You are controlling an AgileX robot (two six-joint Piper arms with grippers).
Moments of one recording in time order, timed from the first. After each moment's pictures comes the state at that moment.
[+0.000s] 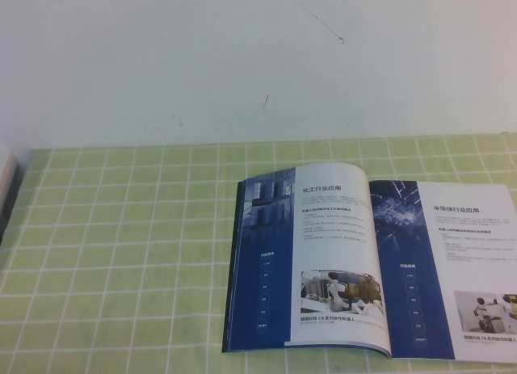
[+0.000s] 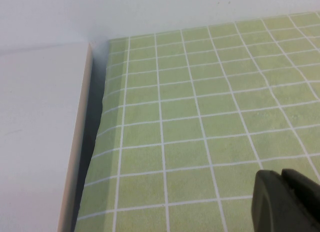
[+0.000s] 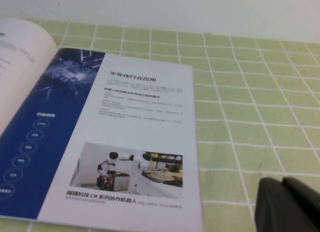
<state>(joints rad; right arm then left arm) -0.03 -0.01 0.02 -0.03 0.41 -0.08 -0.02 -0.01 0.02 -0.02 0.36 0.05</state>
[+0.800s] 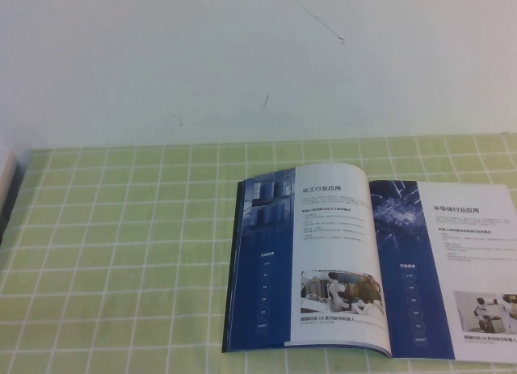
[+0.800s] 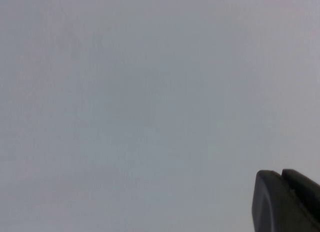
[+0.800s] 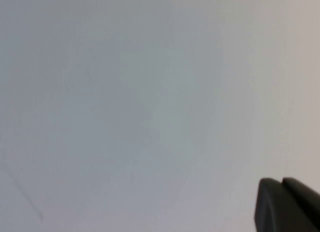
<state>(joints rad) -0.03 -0.01 0.03 -0.06 -0.36 -0.08 -0.02 -0.01 0.02 -0.01 -0.28 0.05</state>
